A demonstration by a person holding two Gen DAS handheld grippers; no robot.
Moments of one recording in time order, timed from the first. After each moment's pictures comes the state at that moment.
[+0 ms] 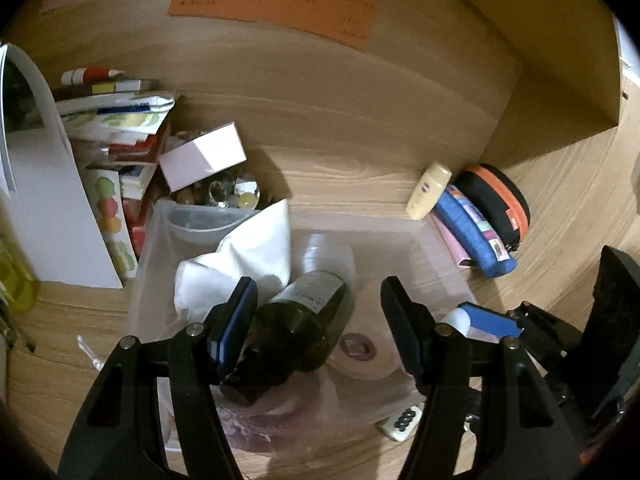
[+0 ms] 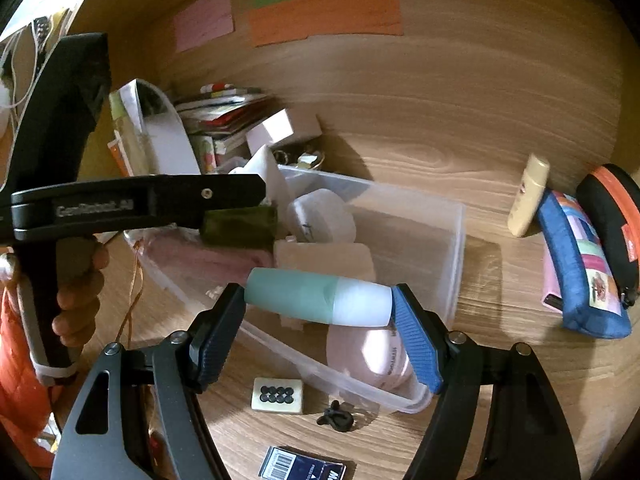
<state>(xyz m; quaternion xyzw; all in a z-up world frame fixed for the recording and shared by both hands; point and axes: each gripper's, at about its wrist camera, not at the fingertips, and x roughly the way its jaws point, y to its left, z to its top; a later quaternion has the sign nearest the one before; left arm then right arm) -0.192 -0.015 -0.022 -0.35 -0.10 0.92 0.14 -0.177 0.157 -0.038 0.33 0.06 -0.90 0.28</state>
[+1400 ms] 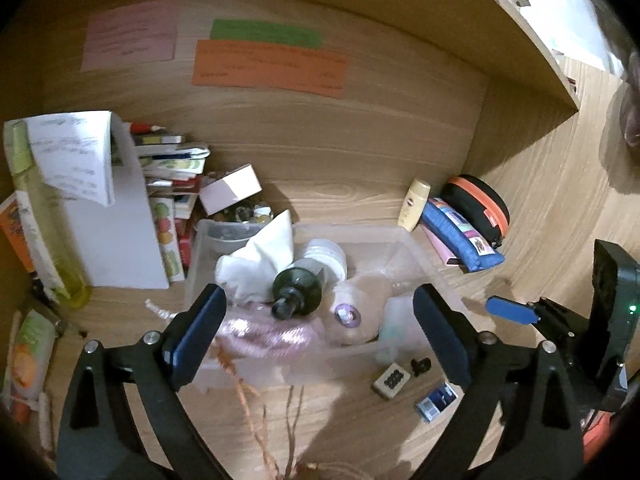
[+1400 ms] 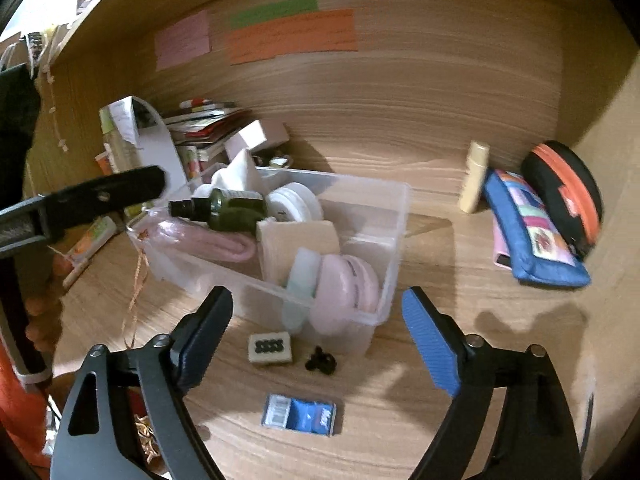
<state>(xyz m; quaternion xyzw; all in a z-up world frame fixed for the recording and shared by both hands) -0.111 -0.018 0.010 -0.29 -0.06 0.95 0.11 -0.127 0.190 -0.022 0.32 0.04 -0.92 0.22</state>
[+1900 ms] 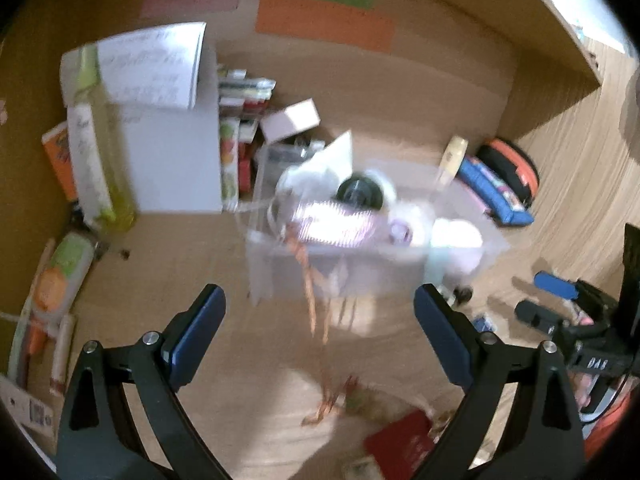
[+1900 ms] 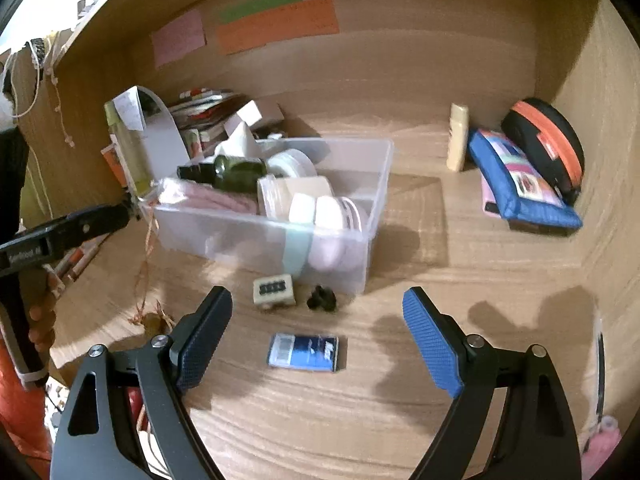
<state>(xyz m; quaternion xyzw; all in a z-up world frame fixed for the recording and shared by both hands) -0.064 -0.048 -0.034 -0.34 -0.06 0.93 0.05 -0.097 0.211 -0.044 0.35 0.01 -0.91 0.21</state>
